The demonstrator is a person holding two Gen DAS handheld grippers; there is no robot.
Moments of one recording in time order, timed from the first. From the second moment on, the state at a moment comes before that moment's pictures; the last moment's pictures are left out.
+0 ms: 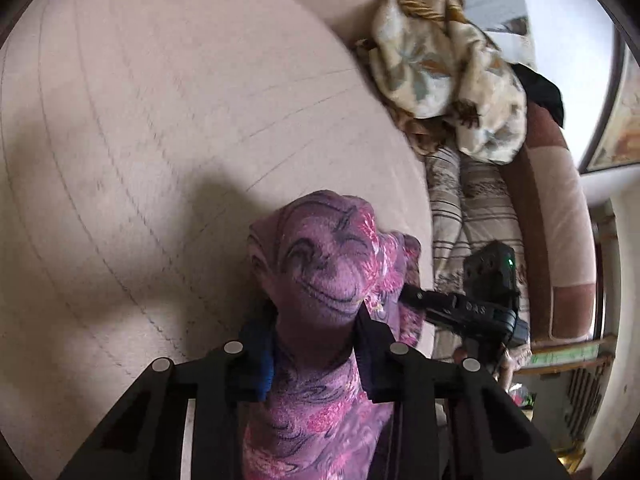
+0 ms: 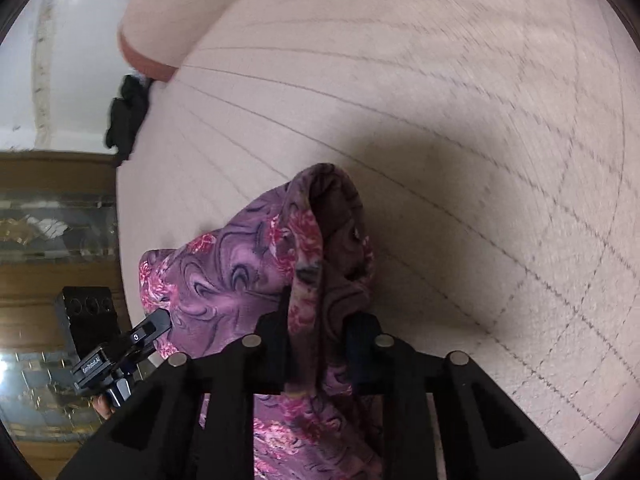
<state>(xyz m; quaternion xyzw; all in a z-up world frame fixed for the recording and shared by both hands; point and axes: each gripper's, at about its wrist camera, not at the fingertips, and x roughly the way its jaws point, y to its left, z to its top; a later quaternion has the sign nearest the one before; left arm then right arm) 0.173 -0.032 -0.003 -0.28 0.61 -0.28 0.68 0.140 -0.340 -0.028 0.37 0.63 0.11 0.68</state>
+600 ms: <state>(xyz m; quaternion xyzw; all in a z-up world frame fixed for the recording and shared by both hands) 0.340 0.040 -0.020 -0.21 0.60 -0.19 0.75 0.328 -0.279 -0.029 0.29 0.59 0.15 0.74</state>
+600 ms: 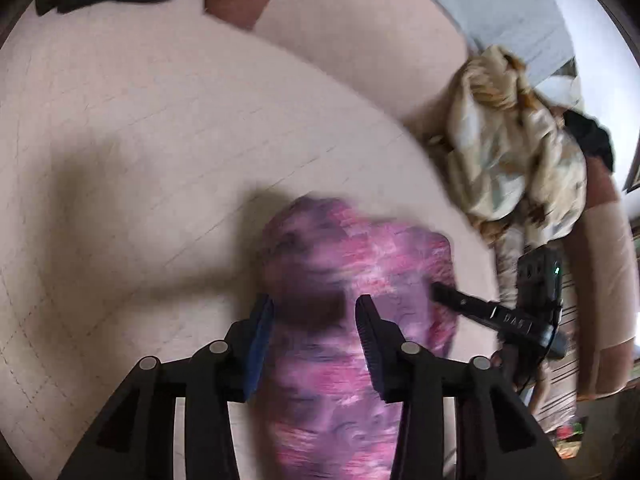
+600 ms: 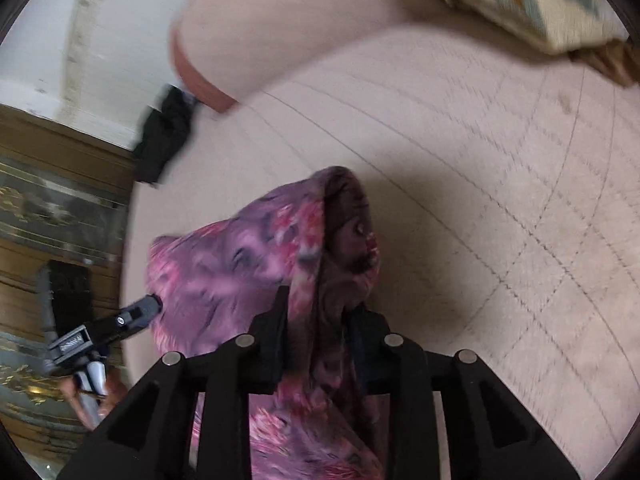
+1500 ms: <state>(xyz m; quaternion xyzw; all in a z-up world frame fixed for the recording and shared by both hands) 0.164 0.050 -0.027 -0.20 0.62 -0.20 0.73 0.137 -0.308 -0.027 0.36 0.60 0.08 0.71</state>
